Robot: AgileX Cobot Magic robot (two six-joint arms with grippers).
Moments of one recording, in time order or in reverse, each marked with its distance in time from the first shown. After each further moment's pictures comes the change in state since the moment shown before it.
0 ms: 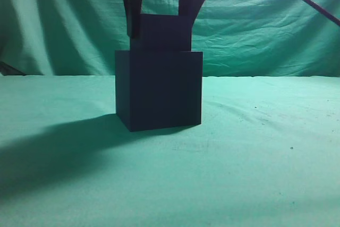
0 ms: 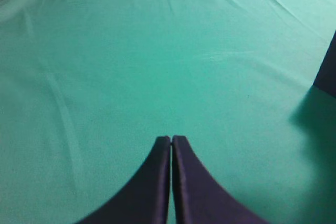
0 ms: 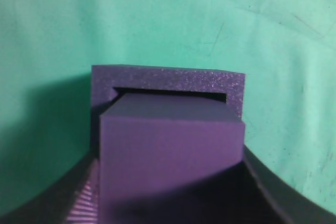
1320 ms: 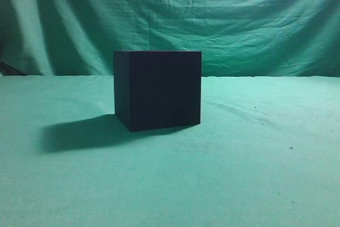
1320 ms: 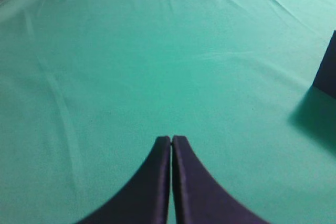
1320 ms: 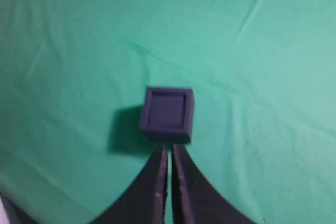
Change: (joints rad) left arm 0.000 0.000 0.000 0.000 0.000 0.000; right arm 0.005 -0.617 -0.072 0.009 0.177 -0.067
